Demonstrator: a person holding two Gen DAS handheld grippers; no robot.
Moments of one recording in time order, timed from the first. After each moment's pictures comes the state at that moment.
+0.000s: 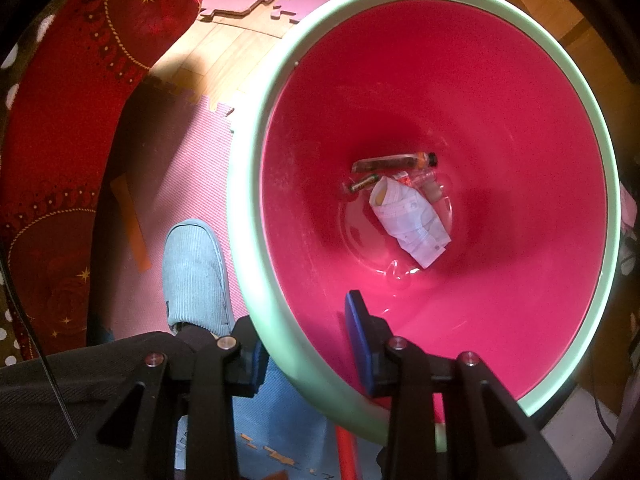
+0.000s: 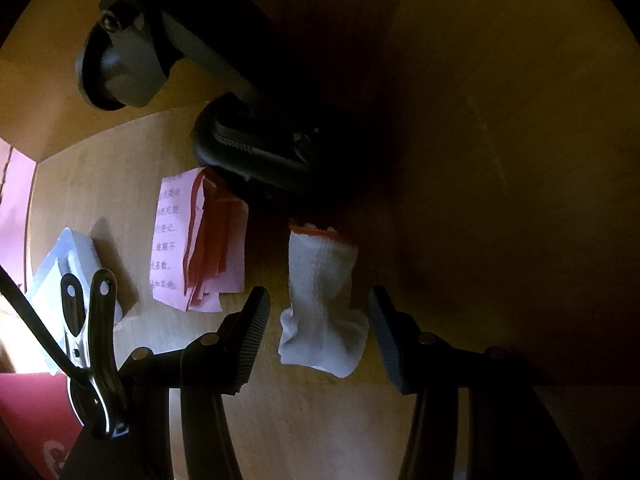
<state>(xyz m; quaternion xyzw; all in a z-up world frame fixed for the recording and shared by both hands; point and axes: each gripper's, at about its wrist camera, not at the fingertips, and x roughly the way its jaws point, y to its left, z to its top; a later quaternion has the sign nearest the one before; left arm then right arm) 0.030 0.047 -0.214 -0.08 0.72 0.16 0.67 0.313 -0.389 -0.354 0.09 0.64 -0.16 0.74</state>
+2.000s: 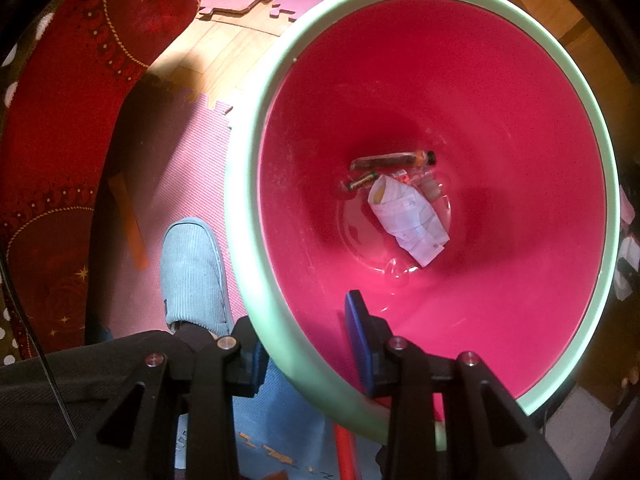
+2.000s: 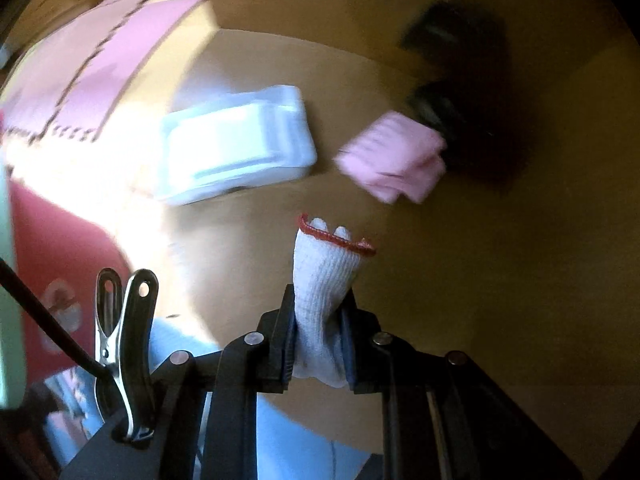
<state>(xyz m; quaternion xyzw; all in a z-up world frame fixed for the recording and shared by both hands) 0.029 0.043 -0.217 -0.08 0.72 0.16 0.67 0.272 -0.233 -0.332 -0.06 0.66 0.03 0.75</state>
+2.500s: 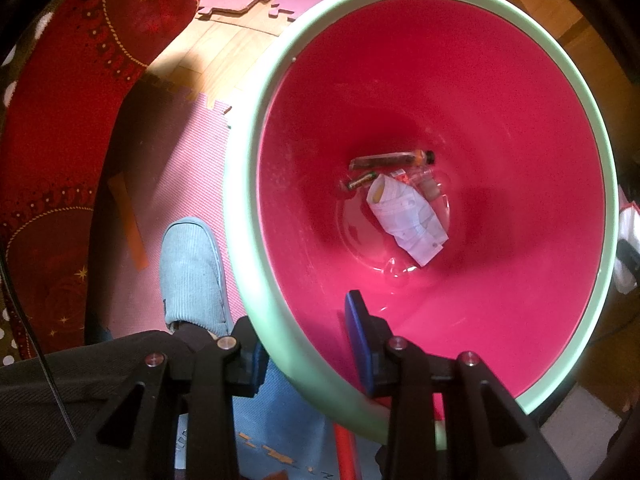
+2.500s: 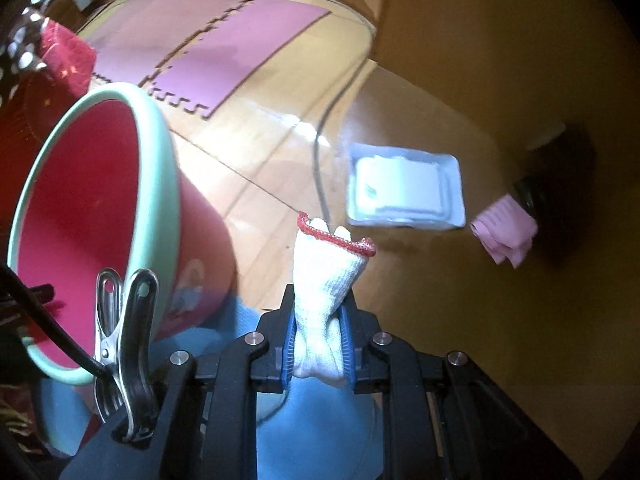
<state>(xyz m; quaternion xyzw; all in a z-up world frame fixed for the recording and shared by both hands) 0.029 0.042 -0.217 -0.08 0.72 0.16 0.67 0.249 -0.133 -0.267 -0.10 0.63 0.16 0.76</state>
